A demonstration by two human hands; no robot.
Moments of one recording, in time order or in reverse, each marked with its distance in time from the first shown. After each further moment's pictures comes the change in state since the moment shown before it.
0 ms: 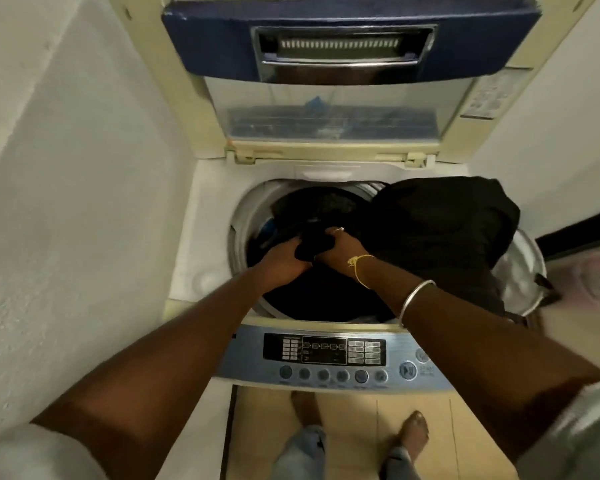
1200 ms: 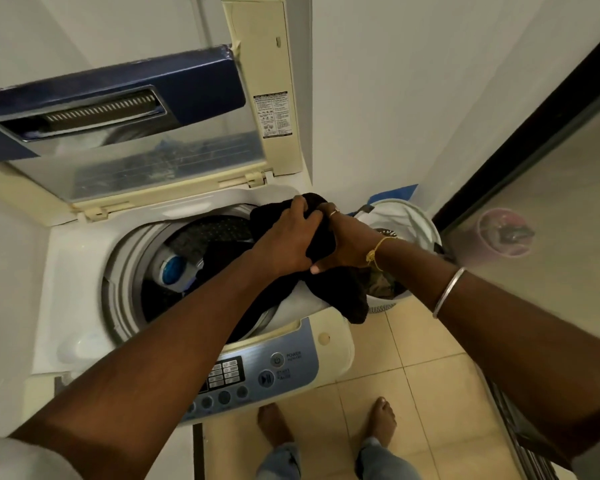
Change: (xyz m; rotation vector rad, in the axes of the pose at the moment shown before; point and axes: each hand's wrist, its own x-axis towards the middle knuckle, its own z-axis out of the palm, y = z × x) left_hand 0.040 0.243 0.111 0.697 0.135 0.634; right_hand -0.091 0.154 -0.222 -0.184 0.075 -0.237
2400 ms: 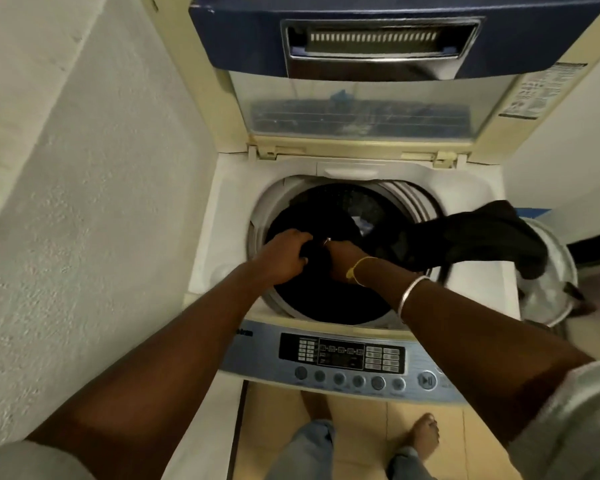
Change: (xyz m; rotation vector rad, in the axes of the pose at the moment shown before) left_hand -0.200 -0.233 0.042 -0.364 -0.094 -0.478; right_hand 0.128 -0.185 0.215 -0.360 -0.365 -0.085
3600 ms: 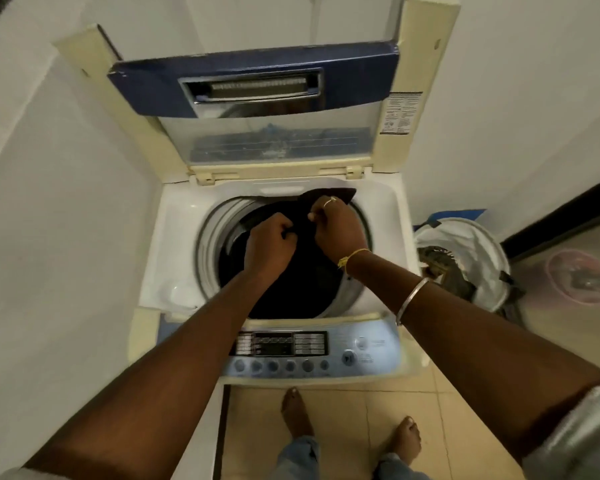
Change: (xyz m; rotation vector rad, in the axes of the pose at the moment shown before) left_hand -0.009 0.138 -0.002 -0.230 0.511 -0.080; right_hand -0.103 0.055 -0.059 0.420 0.873 0.002
